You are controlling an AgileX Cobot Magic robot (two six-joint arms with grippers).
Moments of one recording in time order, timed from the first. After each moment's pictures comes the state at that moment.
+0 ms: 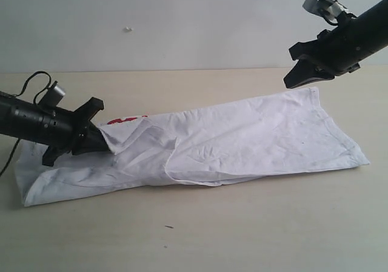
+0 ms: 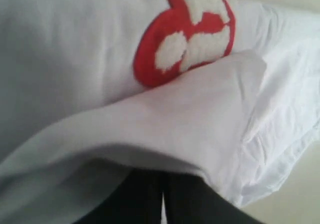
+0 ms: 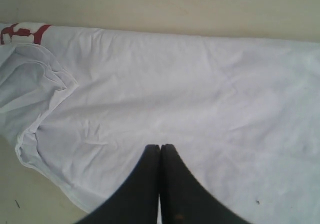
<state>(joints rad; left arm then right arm) -0.06 2.07 -1.08 -1.35 0.76 0.80 -0.18 1.97 -1.48 0.76 0.98 -0.75</state>
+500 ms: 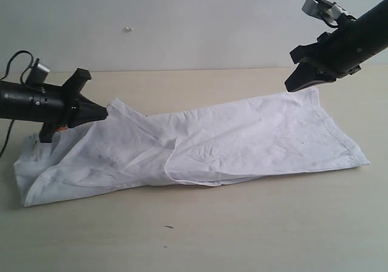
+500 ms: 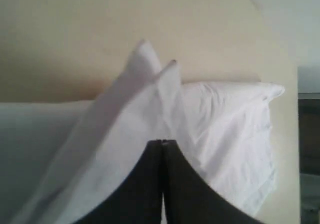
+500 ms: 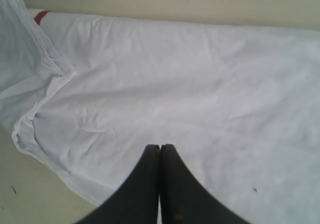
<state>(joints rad) 0.00 2.06 -1.14 -1.51 0.76 0.89 -0.18 1.97 -1.48 0.73 1.01 -0.75</state>
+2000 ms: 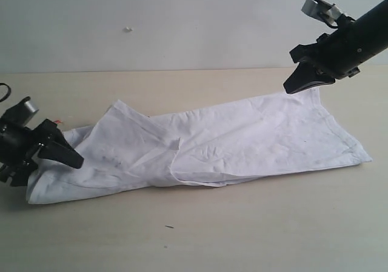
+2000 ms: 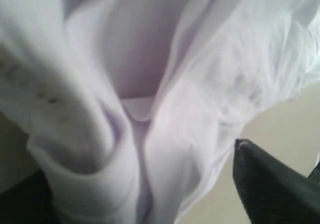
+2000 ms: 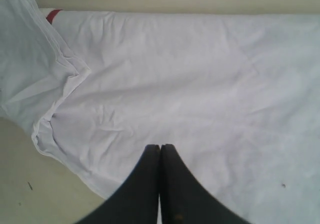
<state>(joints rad) 0.13 2.11 -1.15 -0.89 1.07 0.76 -0.18 1.97 -1.48 0.74 1.04 -0.73</state>
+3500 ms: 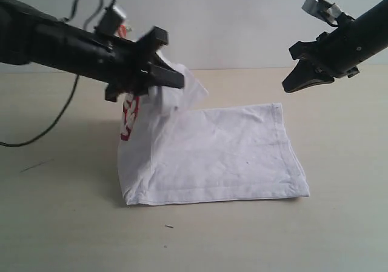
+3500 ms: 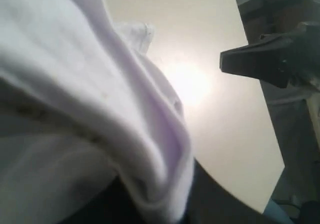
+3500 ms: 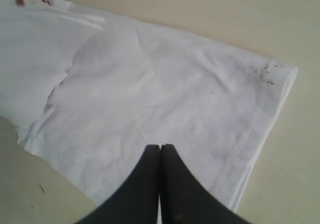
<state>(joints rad) -0.38 1.91 -1.30 -1.30 0.76 0.66 -0.18 1.97 -1.48 0.76 1.05 -0.71</state>
